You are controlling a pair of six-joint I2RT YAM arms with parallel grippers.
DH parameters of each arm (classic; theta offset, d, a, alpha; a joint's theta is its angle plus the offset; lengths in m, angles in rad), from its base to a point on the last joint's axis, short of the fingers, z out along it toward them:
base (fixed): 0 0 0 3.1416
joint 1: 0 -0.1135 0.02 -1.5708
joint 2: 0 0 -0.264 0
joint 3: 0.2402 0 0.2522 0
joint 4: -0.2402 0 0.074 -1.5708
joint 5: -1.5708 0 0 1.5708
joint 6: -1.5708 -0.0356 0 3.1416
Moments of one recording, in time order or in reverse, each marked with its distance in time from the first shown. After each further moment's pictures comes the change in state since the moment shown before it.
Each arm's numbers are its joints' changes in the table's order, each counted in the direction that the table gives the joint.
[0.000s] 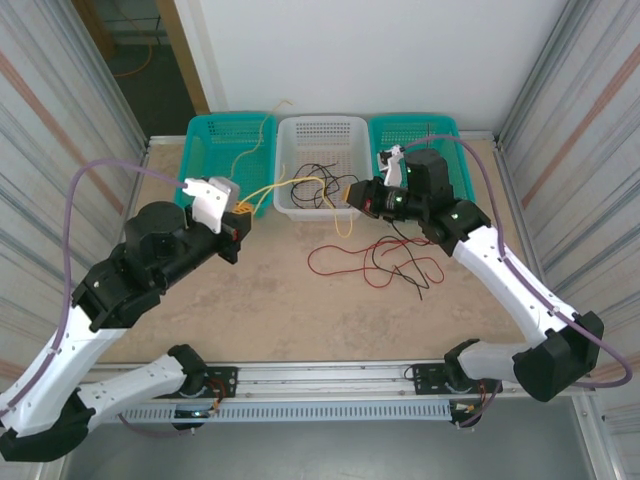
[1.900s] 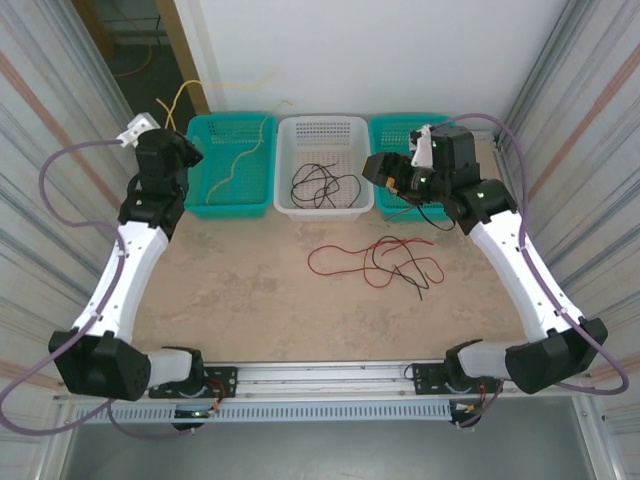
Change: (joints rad) left arm -0.650 -0.442 -0.027 0.500 0.182 0.594; right arm 0.143 -0.040 0.209 -0.281 -0.092 0.158
